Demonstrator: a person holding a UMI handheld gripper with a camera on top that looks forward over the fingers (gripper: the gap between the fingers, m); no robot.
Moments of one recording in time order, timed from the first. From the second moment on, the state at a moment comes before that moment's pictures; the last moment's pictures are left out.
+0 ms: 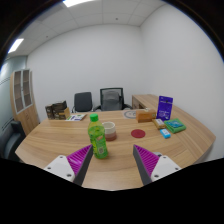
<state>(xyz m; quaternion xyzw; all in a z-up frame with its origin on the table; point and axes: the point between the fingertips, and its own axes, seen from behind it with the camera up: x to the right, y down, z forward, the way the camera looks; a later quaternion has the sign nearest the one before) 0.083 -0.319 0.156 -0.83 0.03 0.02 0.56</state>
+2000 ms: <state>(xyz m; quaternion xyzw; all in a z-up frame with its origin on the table) -0.063 -0.030 0.140 -0.64 0.47 0.46 0.41</state>
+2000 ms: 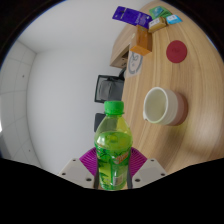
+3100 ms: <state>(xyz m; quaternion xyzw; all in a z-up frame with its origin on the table) 0.095 -0.013 0.257 -0.80 0.08 0.04 0.60</state>
